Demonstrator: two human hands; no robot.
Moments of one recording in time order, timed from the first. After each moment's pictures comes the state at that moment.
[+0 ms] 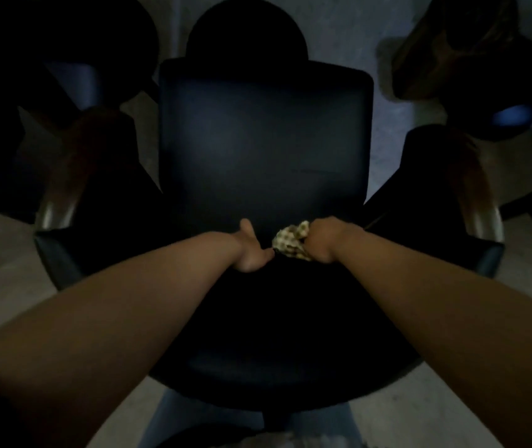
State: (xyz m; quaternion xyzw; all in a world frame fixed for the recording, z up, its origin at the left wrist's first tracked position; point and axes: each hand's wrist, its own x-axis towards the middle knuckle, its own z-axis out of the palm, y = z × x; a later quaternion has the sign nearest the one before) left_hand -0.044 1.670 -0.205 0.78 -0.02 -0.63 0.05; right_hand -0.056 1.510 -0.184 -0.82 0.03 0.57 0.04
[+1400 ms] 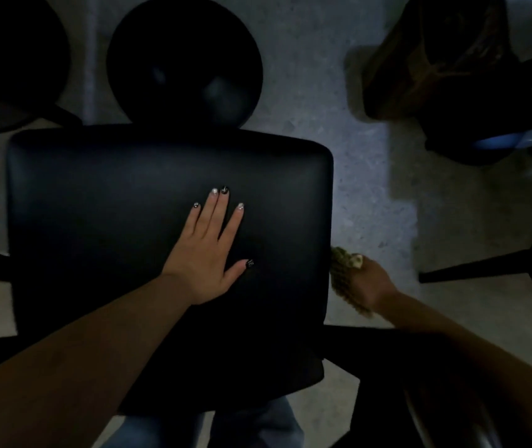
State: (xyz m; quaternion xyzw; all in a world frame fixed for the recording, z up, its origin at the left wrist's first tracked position) left_hand 0.063 1.570 -0.375 0.92 -0.32 -0.22 0.02; right_hand -0.022 1.293 -0.353 -0.76 0.39 0.38 0.36
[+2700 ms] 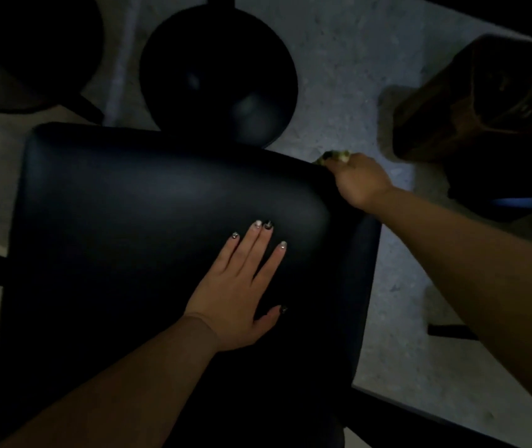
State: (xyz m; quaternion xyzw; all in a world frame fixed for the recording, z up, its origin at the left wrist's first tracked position) left_hand 0.062 1.579 -0.385 0.92 -0.34 -0.19 0.07; right_hand 0.204 1.352 -0.373 -0.90 0.21 0.28 0.27
